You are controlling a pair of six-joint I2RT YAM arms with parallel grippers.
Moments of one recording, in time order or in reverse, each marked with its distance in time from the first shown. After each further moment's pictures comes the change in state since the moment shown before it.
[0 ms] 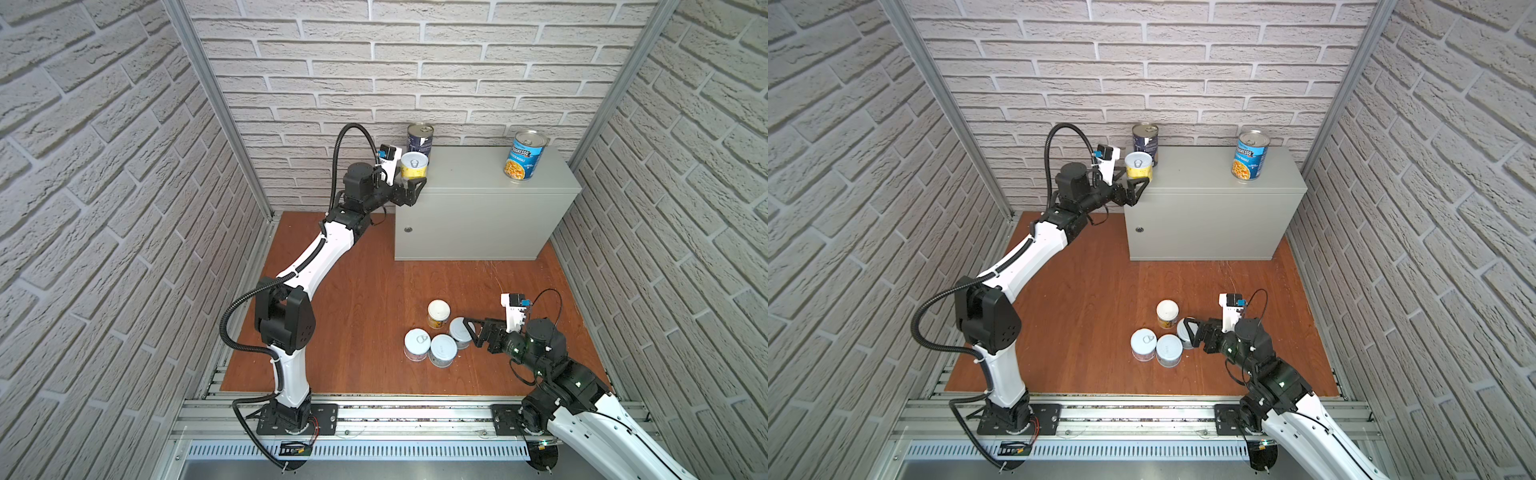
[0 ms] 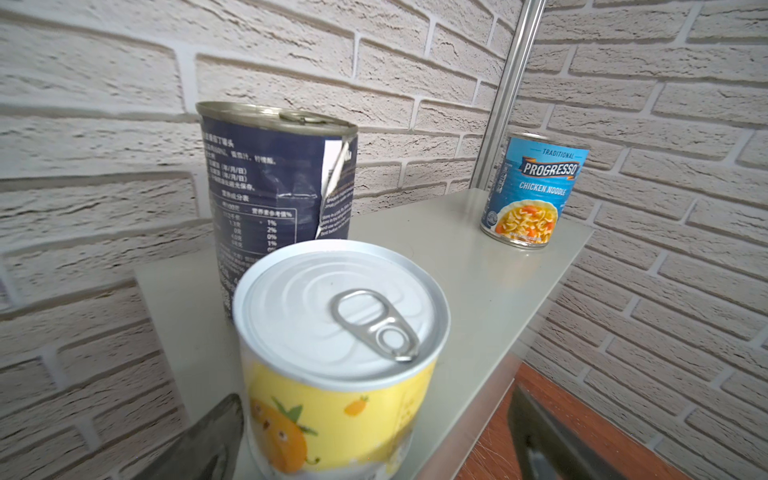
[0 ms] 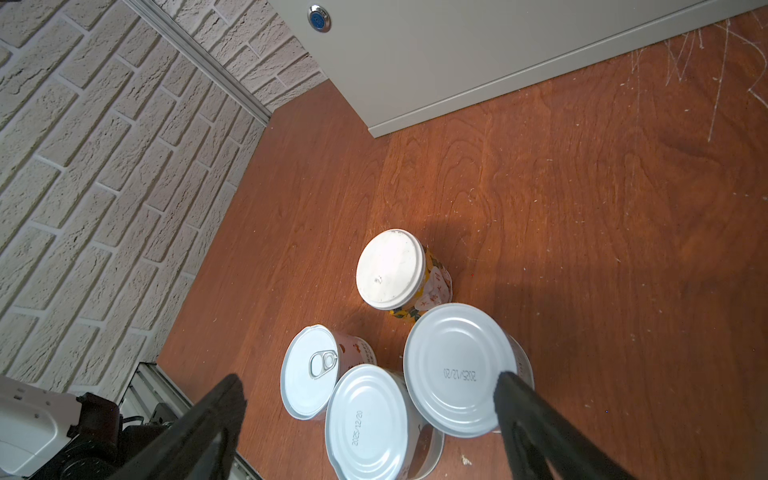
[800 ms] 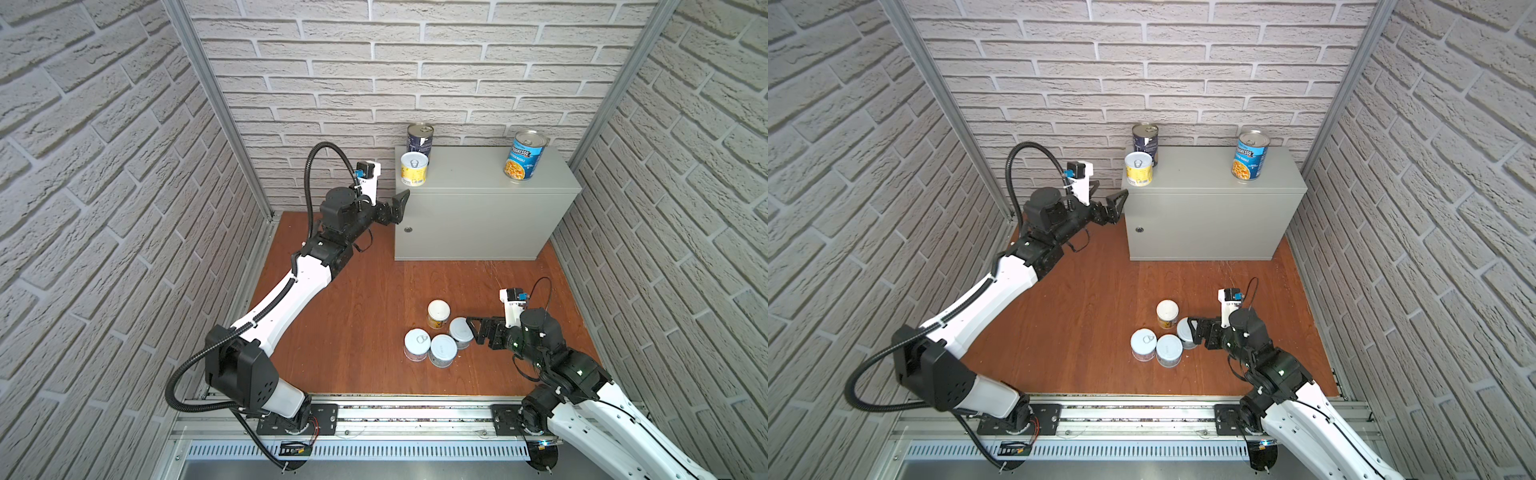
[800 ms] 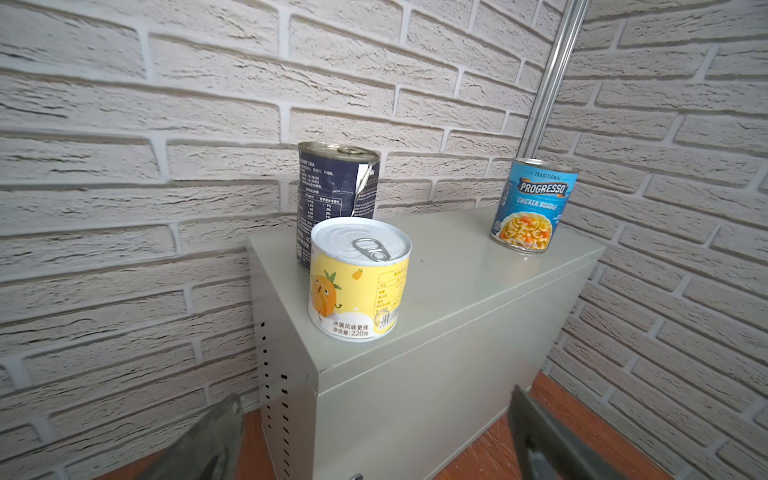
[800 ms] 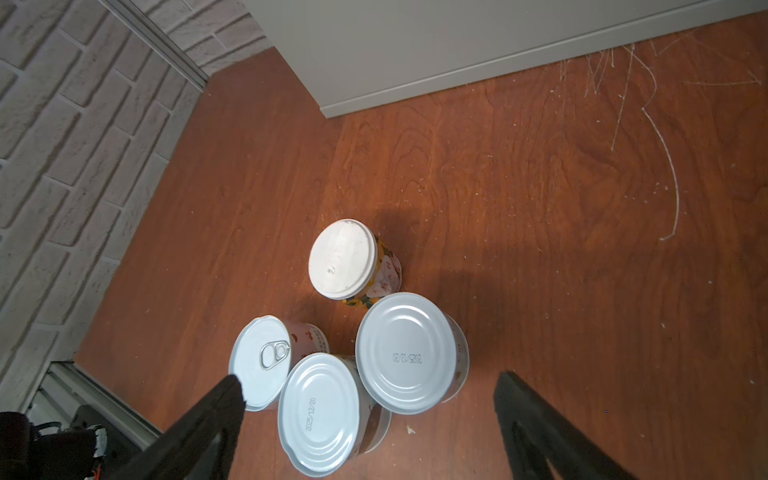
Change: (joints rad) left arm -0.056 -0.436 -0.428 0.027 -0.251 -0.013; right arm 0.000 0.174 0.159 -0.179 0.093 -0.108
